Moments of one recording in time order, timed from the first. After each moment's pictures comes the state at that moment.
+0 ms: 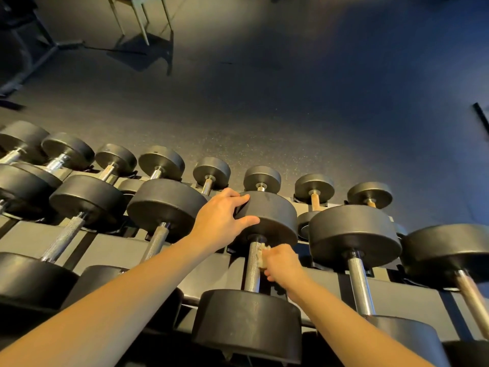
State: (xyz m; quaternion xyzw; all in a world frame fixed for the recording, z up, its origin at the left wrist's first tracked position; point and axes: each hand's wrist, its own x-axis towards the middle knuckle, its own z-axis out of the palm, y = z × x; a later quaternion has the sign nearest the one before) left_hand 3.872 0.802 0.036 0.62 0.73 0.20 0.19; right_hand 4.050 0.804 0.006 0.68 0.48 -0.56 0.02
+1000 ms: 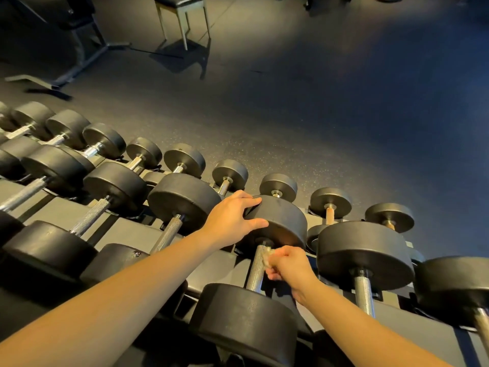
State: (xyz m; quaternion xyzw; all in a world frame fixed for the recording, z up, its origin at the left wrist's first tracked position) left_hand 3.875 0.800 0.044 0.58 0.75 0.18 0.26; right_hand 4.066 0.814 -0.002 0.60 0.44 -0.66 -0.06
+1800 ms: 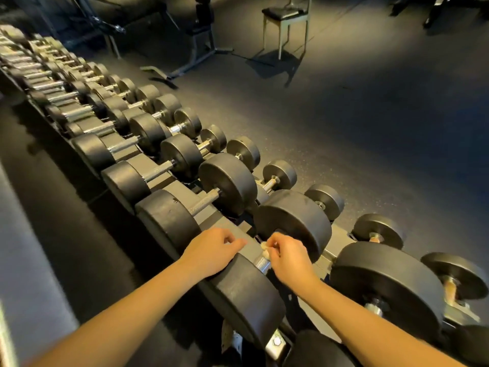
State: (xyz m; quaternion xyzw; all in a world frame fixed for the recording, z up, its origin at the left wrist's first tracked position) left_hand 3.937 0.674 0.063 0.30 0.91 0.13 0.27; right_hand 4.071 0.822 0.000 0.31 0.85 -0.43 0.00
